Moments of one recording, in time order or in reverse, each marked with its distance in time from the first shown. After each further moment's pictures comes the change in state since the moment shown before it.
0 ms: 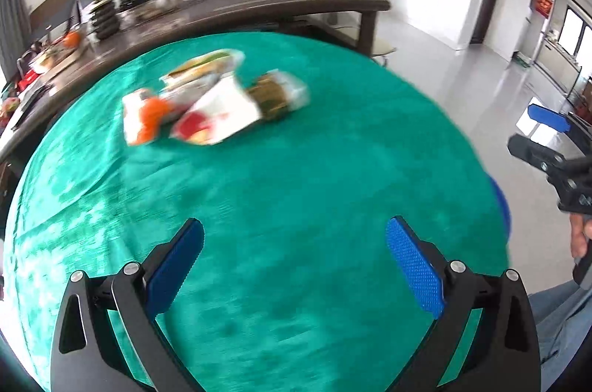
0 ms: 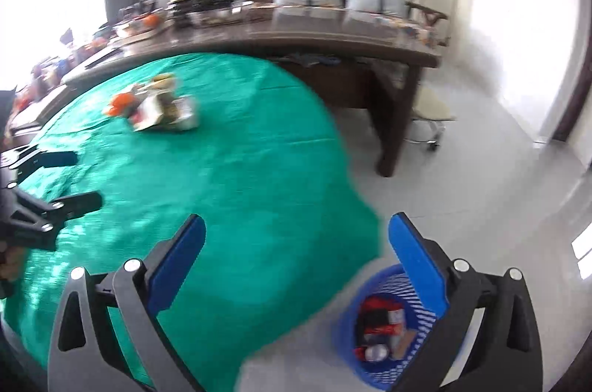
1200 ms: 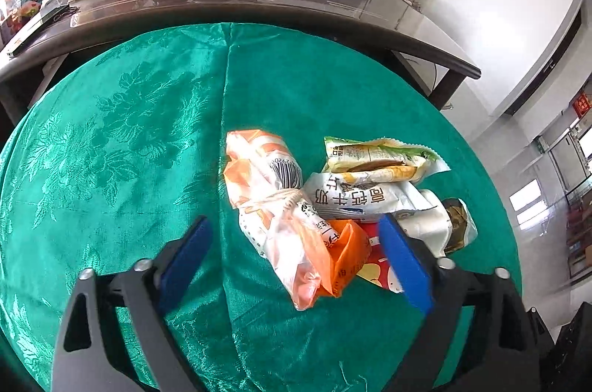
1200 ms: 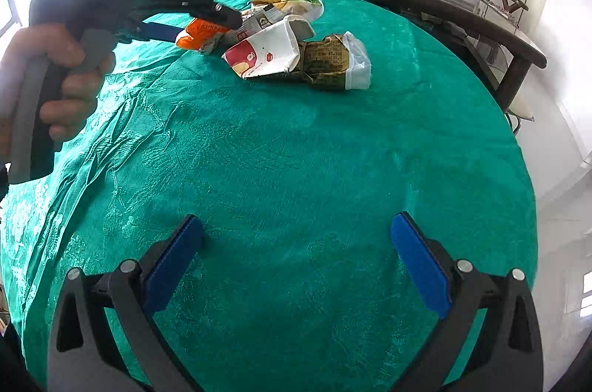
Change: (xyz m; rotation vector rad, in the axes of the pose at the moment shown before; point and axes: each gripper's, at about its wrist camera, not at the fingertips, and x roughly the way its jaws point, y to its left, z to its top) left arm 0.078 0.153 0.084 -0.346 0.058 -0.078; right arm 0.090 0.121 0.015 -0.121 0.194 0.133
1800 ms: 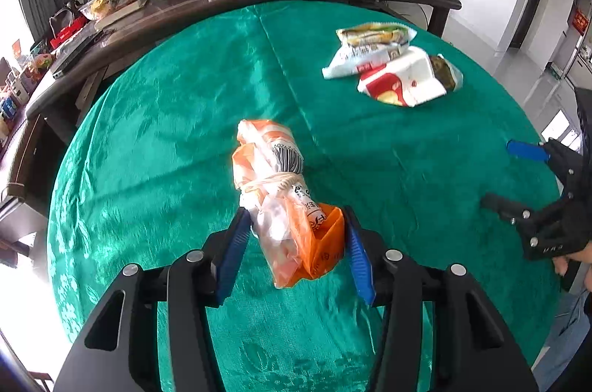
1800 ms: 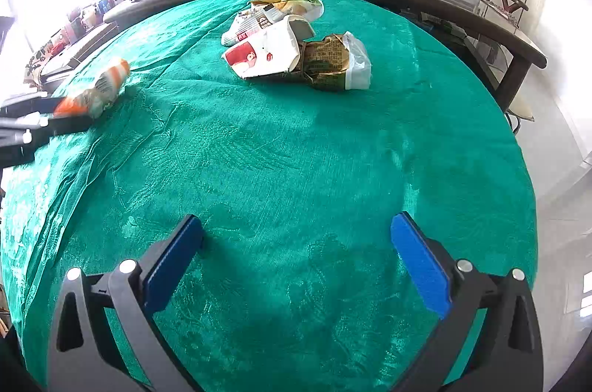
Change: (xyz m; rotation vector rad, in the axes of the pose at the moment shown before) left arm -0.089 0.023 -0.115 0.235 0.027 0.165; right arm 0.000 0.000 0.000 0.000 0.000 -0.001
